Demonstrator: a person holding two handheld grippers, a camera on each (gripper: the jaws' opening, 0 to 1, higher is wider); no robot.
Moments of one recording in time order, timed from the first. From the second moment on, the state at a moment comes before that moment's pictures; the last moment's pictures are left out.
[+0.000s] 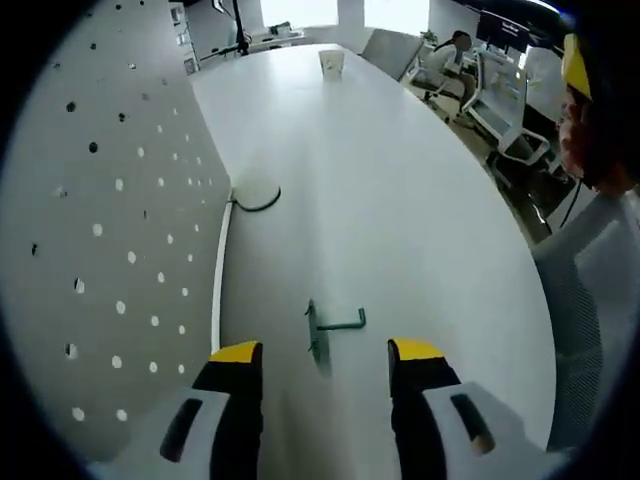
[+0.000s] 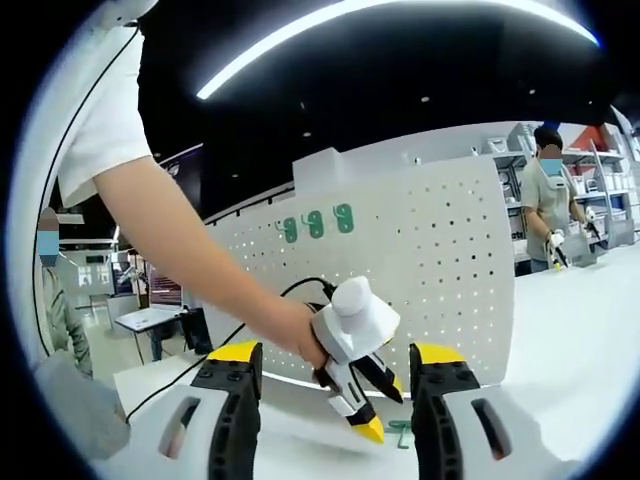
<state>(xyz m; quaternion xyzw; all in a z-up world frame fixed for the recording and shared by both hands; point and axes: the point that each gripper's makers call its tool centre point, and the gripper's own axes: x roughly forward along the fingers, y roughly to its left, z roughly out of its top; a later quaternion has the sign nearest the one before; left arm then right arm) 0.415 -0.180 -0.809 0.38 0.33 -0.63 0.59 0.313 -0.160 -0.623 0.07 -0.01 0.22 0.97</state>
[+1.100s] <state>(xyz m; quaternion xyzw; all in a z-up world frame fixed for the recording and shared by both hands) 0.418 -0.182 -0.831 0.40 0.36 -0.62 0.57 0.316 -0.172 -0.628 0.08 -0.01 0.20 0.98</state>
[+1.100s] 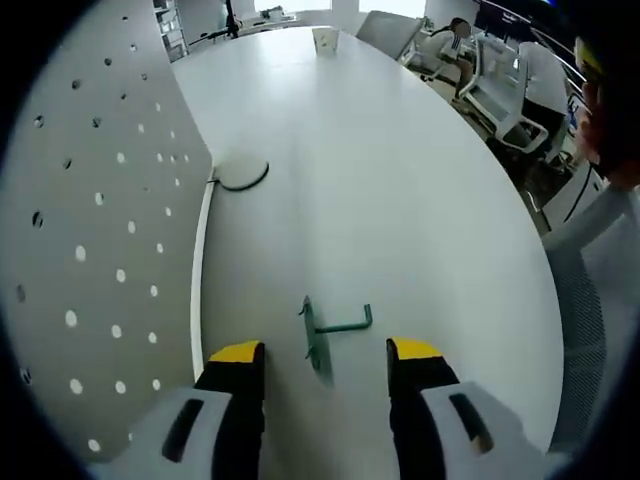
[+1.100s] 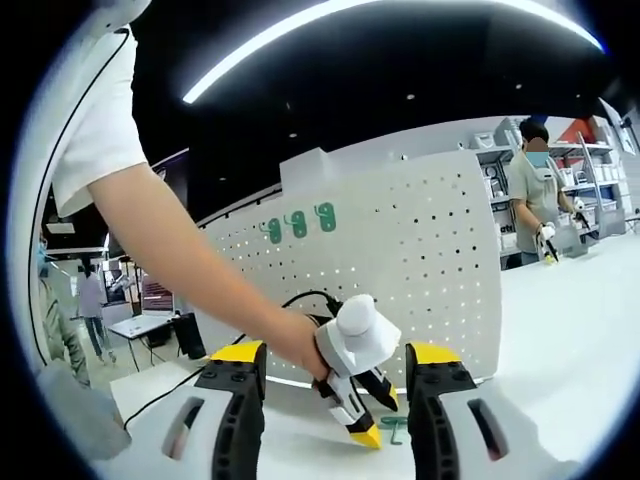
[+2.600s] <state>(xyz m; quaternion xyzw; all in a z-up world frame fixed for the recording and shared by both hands) 0.427 -0.182 -0.832 0.40 0.35 -0.60 0.59 0.316 -0.182 -0.630 0.09 0.00 0.19 0.98</state>
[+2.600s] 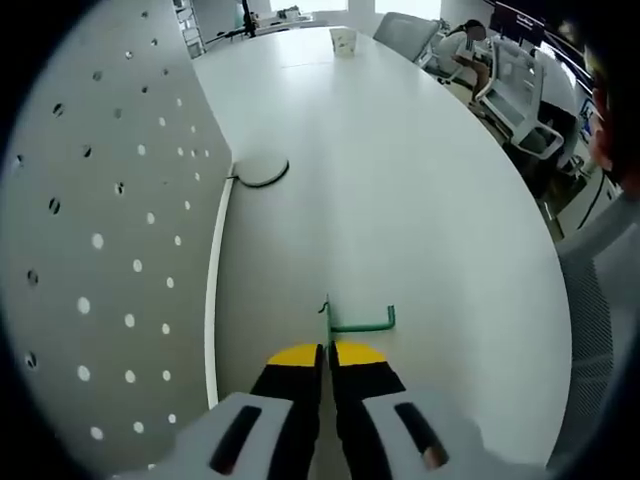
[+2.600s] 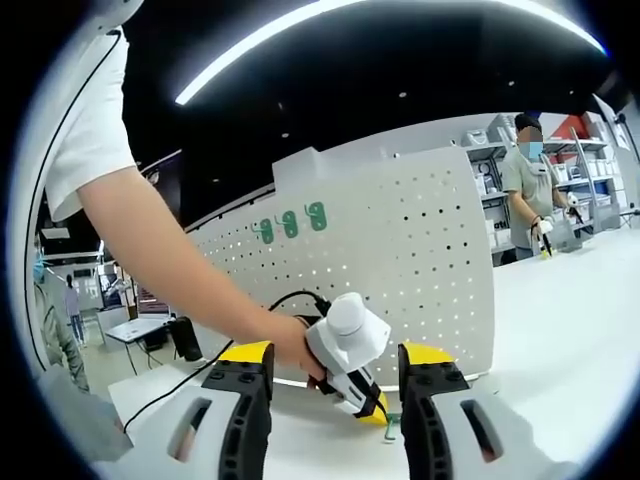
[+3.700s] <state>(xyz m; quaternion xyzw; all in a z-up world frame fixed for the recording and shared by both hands) 0.426 -0.193 -0.803 0.33 0.29 -0.62 0.65 0.317 -0.185 -0.634 0.10 0.01 0.18 0.98</state>
